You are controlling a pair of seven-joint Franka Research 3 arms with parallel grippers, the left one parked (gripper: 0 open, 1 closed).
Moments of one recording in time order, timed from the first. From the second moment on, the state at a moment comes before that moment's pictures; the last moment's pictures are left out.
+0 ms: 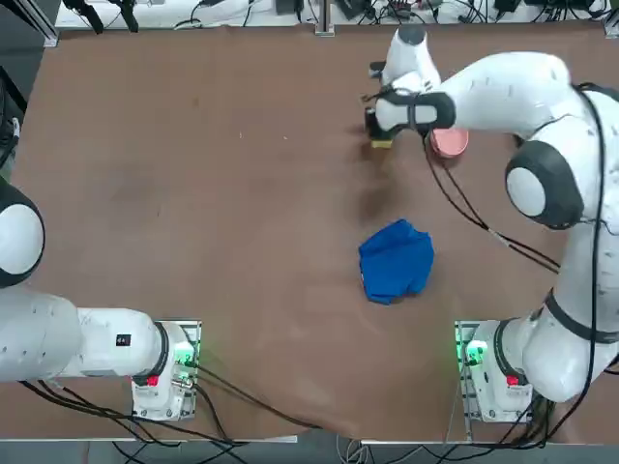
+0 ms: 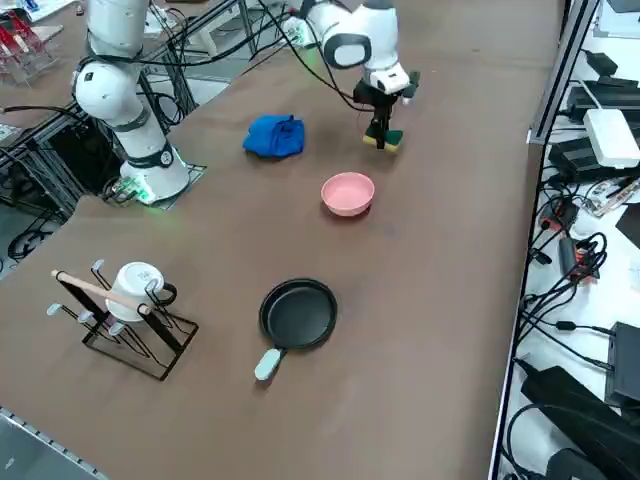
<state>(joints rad) 0.55 0.53 -0.08 -1.81 0.05 2.38 0.40</state>
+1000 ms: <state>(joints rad) 0.30 0.43 -0.13 -1.84 0.04 2.10 0.11</state>
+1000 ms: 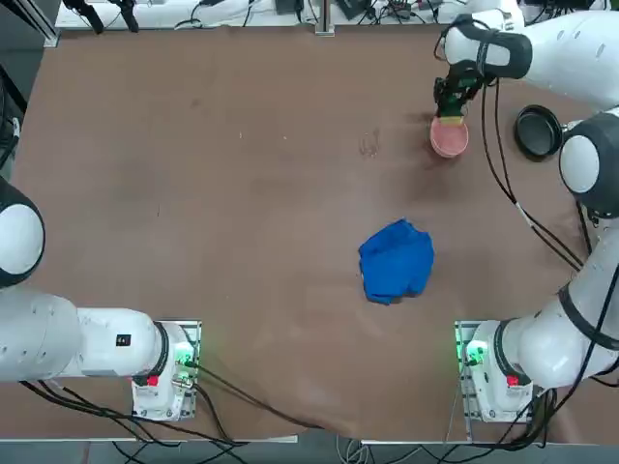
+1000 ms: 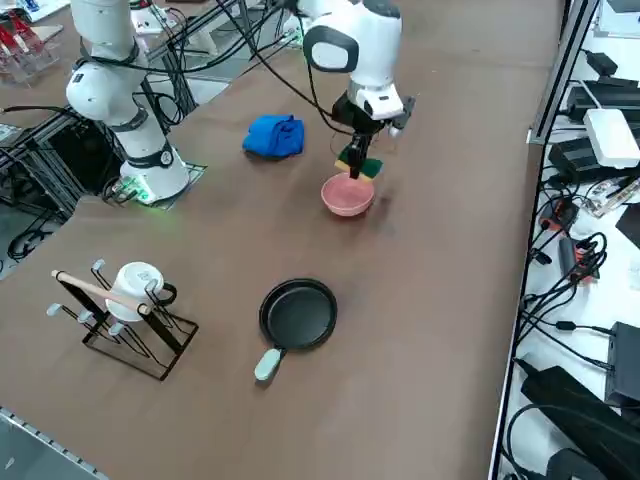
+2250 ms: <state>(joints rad) 0.27 0.52 -0.13 -1.87 0.04 2.10 0.11</state>
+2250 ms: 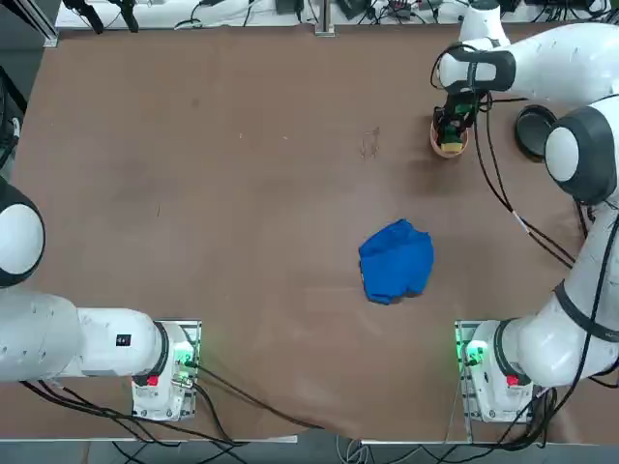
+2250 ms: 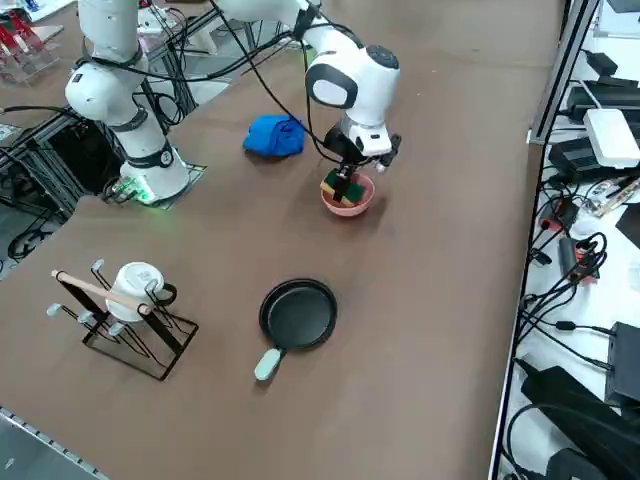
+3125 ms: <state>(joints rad) 0.25 0.56 -0.13 -1.88 0.04 2.17 0.11</state>
